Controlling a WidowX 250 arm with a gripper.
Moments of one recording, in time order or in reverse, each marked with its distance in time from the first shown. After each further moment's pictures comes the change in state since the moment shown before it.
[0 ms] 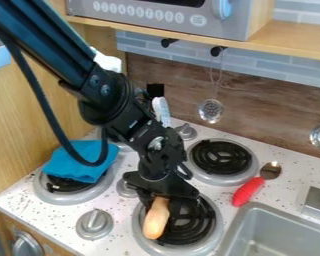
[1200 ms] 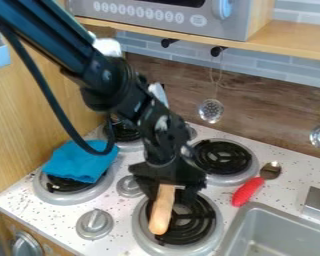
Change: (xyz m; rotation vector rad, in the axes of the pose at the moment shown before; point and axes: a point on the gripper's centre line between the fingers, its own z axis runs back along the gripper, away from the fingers) arm 0.018 -0.011 0.016 -0.076 -0.014 0.126
